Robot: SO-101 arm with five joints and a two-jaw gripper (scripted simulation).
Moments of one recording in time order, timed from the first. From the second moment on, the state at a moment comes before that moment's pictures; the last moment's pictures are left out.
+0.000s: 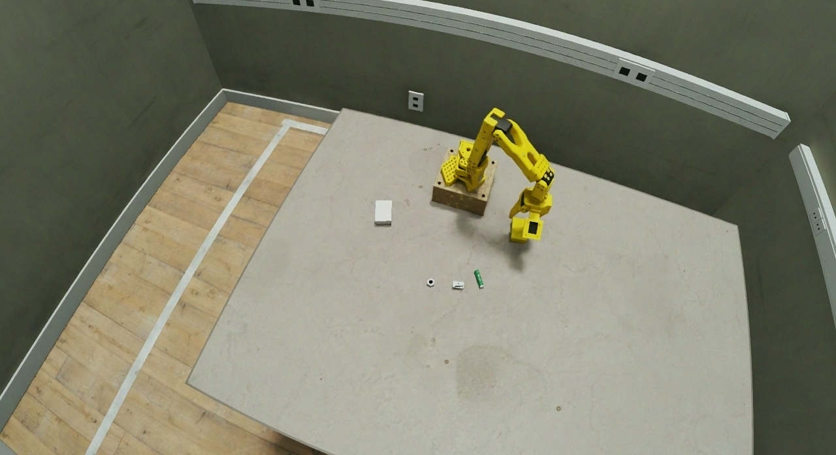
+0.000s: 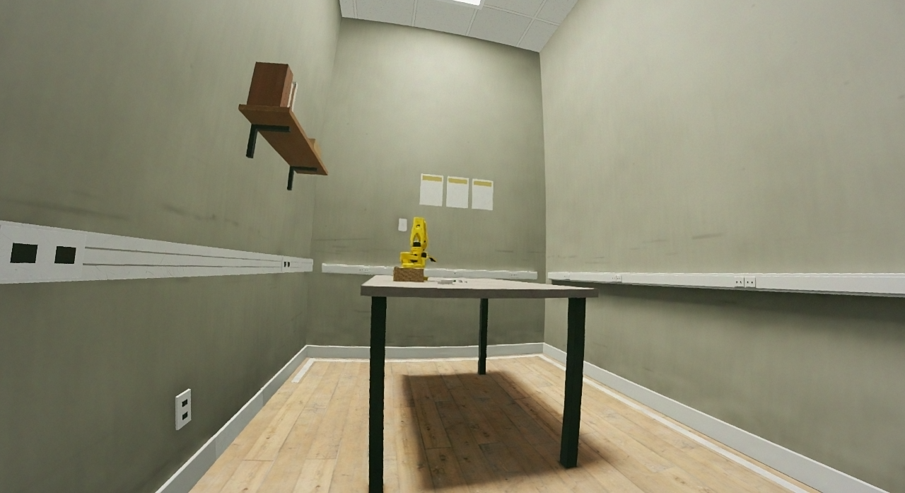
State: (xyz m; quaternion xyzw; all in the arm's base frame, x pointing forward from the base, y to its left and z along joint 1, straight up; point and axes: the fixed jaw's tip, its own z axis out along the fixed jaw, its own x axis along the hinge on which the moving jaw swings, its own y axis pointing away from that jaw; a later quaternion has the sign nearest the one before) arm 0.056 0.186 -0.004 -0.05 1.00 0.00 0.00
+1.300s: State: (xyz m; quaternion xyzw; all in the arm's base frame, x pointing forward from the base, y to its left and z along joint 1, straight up) arm 0.058 0.193 0.005 -0.05 1.00 0.01 0.00
